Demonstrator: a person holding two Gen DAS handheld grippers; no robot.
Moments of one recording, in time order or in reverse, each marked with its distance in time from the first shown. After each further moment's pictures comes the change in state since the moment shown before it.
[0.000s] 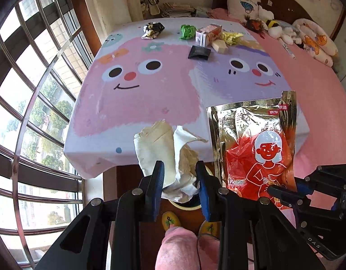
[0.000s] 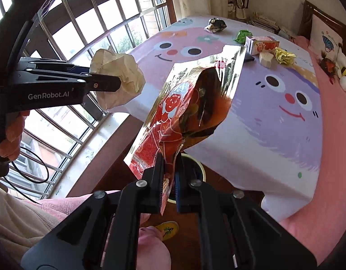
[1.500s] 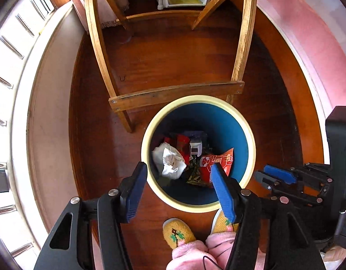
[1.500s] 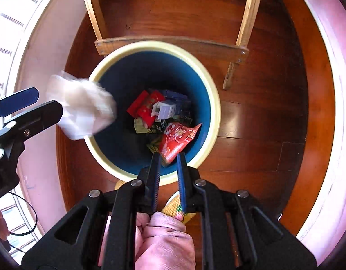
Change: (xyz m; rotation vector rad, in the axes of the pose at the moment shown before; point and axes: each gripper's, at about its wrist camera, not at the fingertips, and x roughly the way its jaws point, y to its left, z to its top) left arm 0.400 0.015 -0.140 0.058 0.248 -0.096; right arm 0.397 -0.091 -0.190 0.470 0.443 -0.197
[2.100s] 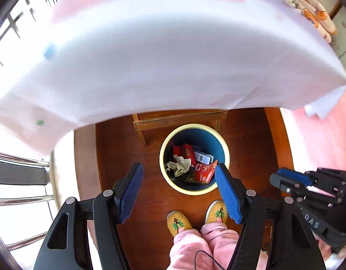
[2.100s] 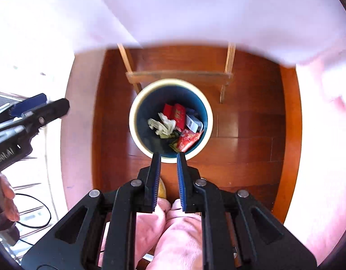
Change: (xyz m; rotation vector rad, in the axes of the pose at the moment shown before) left arm -0.232 0.012 0.000 -0.004 -0.112 0.004; right arm -0.220 0.042 -0.024 0.054 -0.127 0.061
